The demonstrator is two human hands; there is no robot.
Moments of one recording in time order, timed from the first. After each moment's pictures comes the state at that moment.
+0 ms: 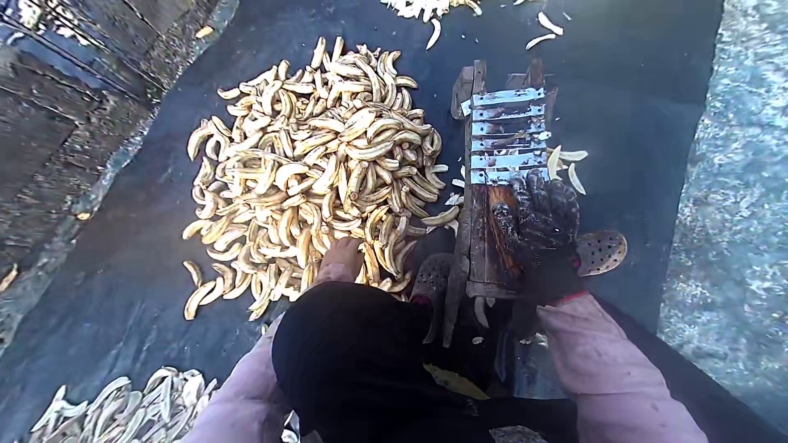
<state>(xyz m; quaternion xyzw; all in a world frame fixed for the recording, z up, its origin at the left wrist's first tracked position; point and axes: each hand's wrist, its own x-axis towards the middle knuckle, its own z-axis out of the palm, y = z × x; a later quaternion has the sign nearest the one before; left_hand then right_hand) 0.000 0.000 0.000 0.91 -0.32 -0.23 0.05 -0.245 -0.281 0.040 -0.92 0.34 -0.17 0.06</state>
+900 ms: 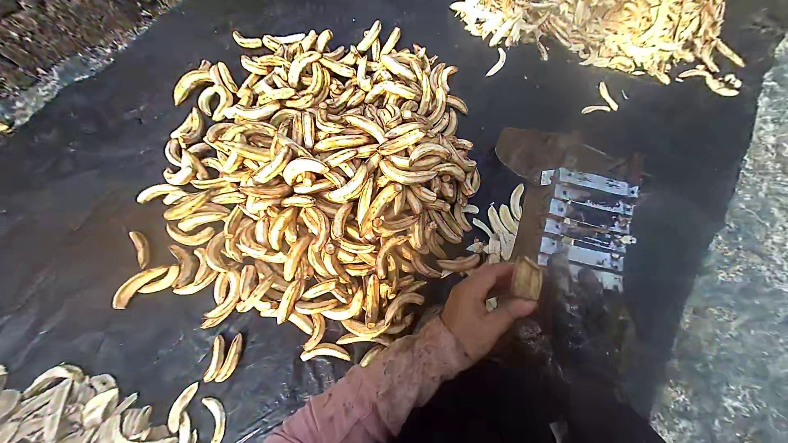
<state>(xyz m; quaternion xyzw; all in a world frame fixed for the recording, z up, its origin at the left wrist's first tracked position) -0.078 -0.122 0.078 0.54 -0.28 -0.33 0.72 -0.209 -0.236 0.099 -0.93 0.17 -0.26 0.19</state>
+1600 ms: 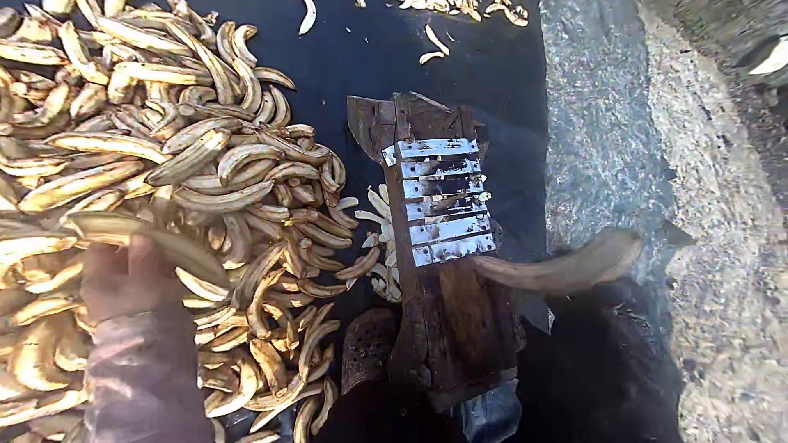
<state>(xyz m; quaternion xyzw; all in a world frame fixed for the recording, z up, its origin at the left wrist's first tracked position) 0.143 -0.074 -0.053 0.74 -0.08 -0.11 0.66 -0.259 -0.257 0.149 -0.57 0.38 -0.48 0.55</state>
